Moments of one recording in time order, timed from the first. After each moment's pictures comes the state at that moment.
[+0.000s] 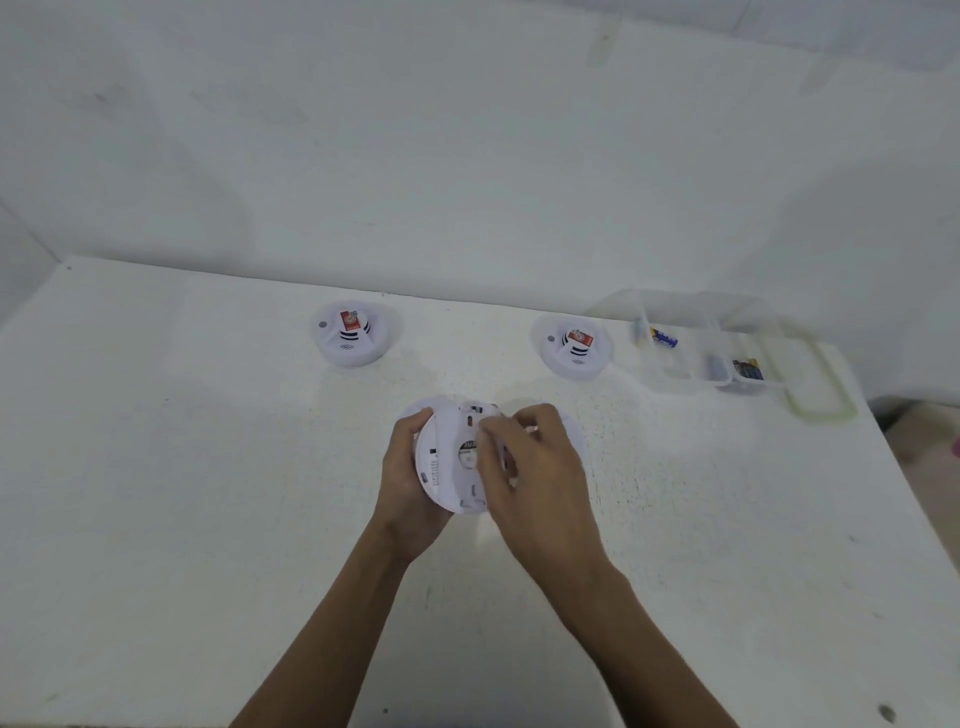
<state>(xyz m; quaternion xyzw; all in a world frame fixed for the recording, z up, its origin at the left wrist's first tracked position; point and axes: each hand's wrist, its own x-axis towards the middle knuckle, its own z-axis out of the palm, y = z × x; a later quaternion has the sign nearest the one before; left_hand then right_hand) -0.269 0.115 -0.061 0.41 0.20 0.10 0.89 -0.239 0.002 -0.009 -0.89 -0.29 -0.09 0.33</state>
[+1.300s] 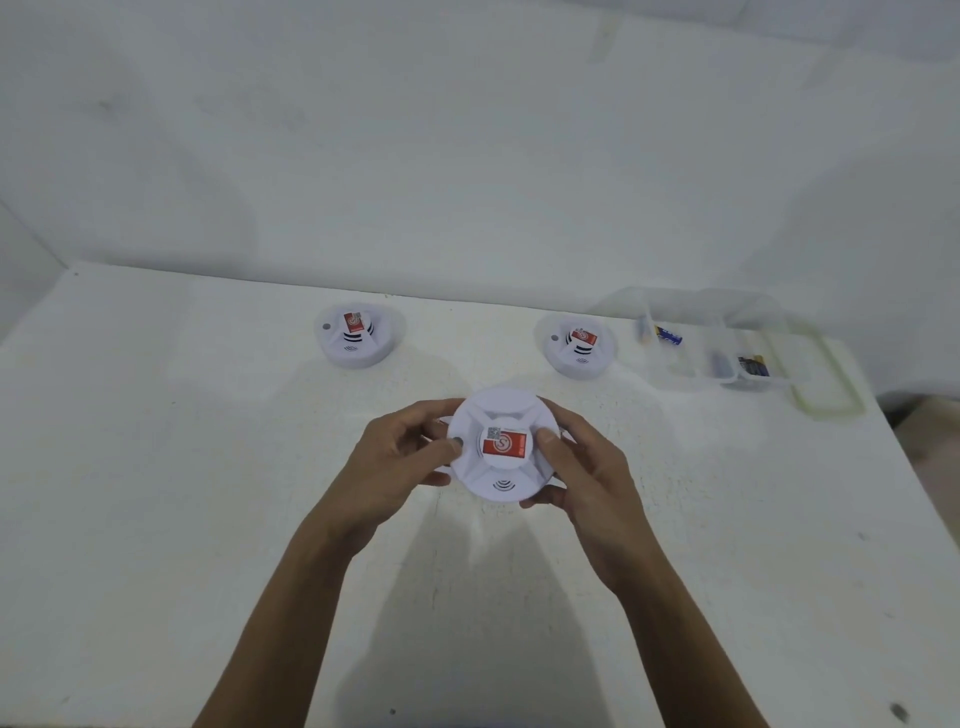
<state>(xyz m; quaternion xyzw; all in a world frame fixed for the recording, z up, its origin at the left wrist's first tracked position) -0.290 0.151 -0.017 0.70 0.16 0.02 0.69 -0.214 -0.039 -0.021 -0.70 -0.12 0.22 0.66</state>
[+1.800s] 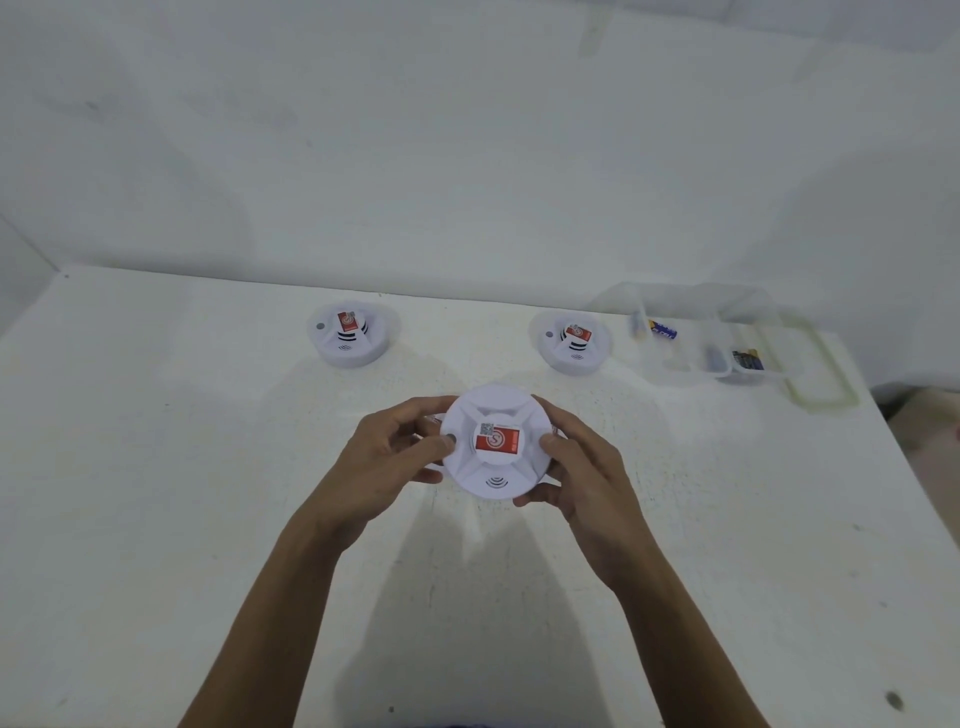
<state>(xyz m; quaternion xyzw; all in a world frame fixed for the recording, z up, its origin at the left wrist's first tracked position) -0.289 0.154 -0.017 0.71 0.15 0.01 0.69 -0.215 -0.041 -0.025 -0.68 -0.10 0.25 0.68</state>
